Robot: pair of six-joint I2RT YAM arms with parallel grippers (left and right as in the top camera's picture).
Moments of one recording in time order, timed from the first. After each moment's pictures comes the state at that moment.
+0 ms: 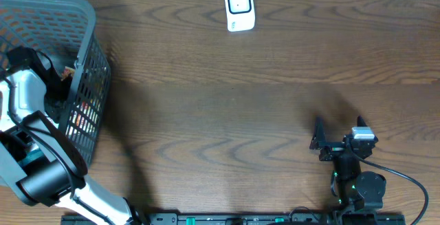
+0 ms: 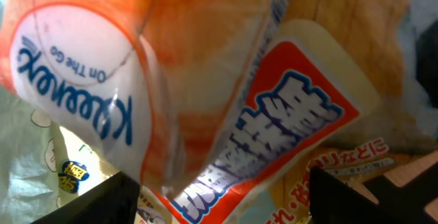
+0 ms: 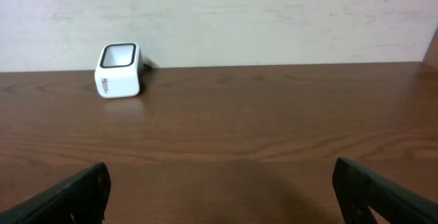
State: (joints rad) left arm 0.56 1.90 1.37 -0.92 0.14 -0.17; right arm 0.02 0.01 0.01 -0.07 0.00 0.05
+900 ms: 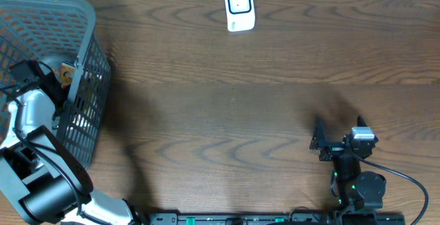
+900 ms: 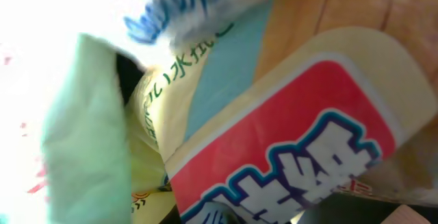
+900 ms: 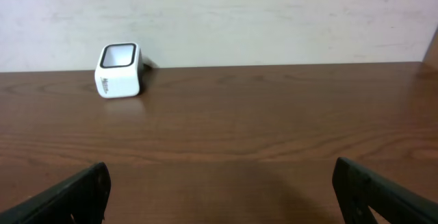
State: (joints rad) left arm 0.57 1.79 1.13 -0.63 0.12 -0.12; right arm 0.02 0.01 0.01 -0.07 0.00 0.05
